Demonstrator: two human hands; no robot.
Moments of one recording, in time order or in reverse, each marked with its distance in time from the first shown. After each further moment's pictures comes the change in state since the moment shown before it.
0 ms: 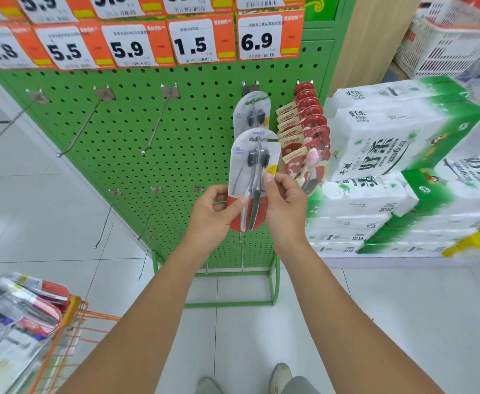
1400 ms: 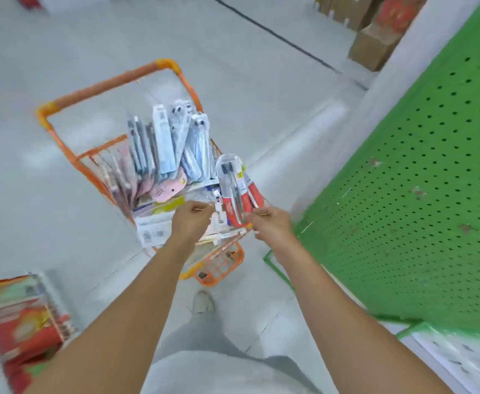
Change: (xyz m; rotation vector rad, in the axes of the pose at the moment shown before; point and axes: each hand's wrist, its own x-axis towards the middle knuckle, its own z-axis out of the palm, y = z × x) left_hand -0.173 -0.241 -0.461 -0.182 0.877 -0.602; right_hand -0.264 0.197 0.371 -0.682 -0.960 0.499
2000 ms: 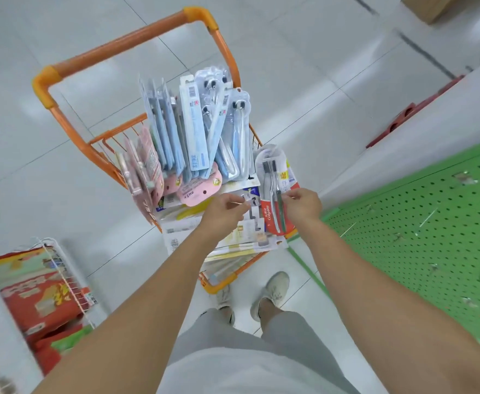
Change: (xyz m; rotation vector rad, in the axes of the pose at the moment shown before) left_hand 0.088 0.014 -0.015 0.039 -0.247 -0.096; right_hand 0.141 -0.011 0.060 -0.391 0.203 0.019
